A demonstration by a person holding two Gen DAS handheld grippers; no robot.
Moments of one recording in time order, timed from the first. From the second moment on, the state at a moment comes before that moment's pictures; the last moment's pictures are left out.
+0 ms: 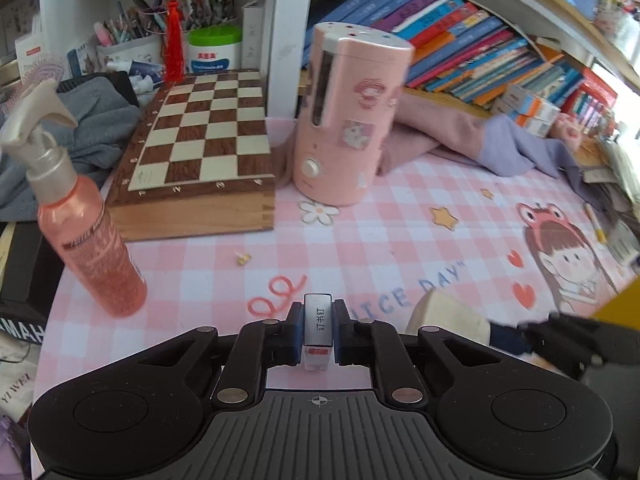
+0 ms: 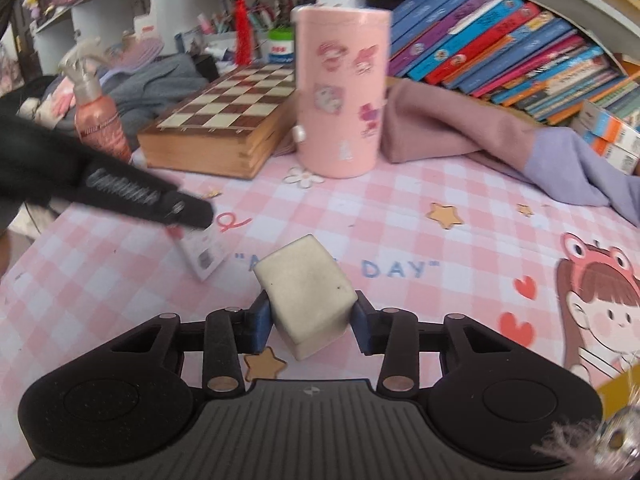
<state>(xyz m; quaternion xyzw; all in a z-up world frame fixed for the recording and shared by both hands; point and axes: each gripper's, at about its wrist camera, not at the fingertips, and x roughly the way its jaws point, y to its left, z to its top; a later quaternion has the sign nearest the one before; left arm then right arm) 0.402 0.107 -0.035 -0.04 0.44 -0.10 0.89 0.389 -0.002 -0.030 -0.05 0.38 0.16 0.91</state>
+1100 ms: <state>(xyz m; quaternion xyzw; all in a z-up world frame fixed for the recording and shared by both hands) 0.241 0.125 0.022 -0.19 0.37 -0.12 0.90 0.224 -0.034 0.021 -0.02 0.35 0.16 0.92</state>
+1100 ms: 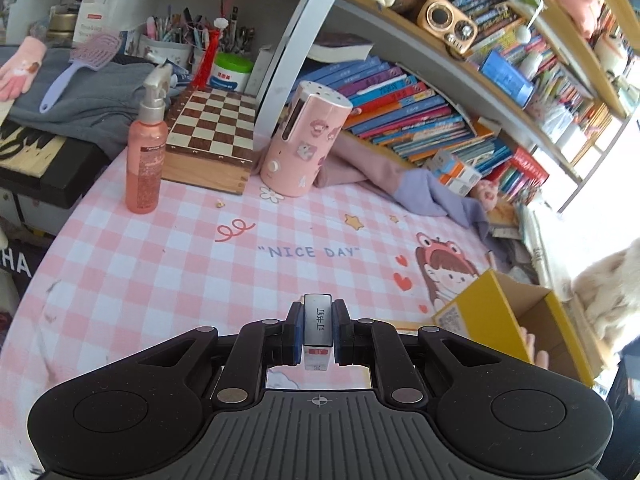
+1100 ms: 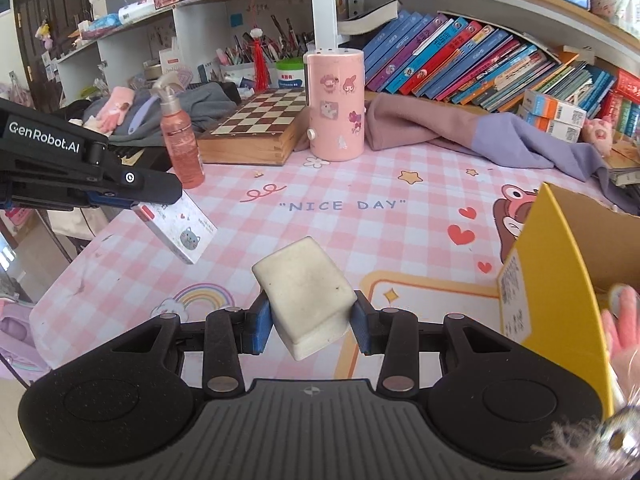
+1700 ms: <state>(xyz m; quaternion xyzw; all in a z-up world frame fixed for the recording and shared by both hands) 0.162 0.136 0.046 -0.28 0.32 -0.16 0.89 0.134 -0.048 0.050 -0.02 0.33 0.13 0.94</state>
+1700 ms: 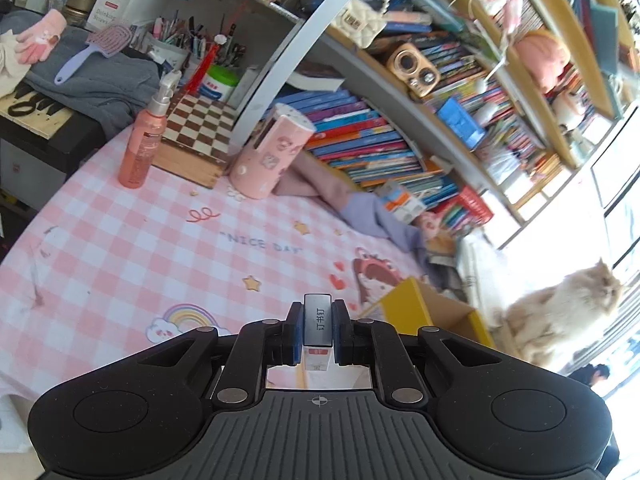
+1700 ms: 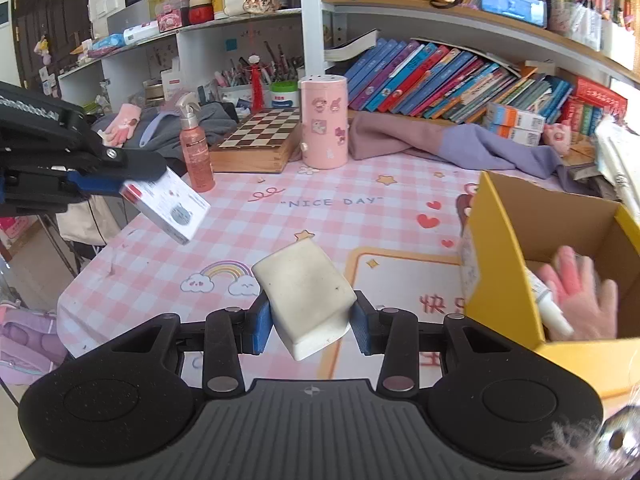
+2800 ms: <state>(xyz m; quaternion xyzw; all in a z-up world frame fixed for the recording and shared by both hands) 0.133 0.084 0.047 -0.33 0.34 -0.26 0.84 0.067 -0.114 0.074 0.00 0.34 0.05 0.94</state>
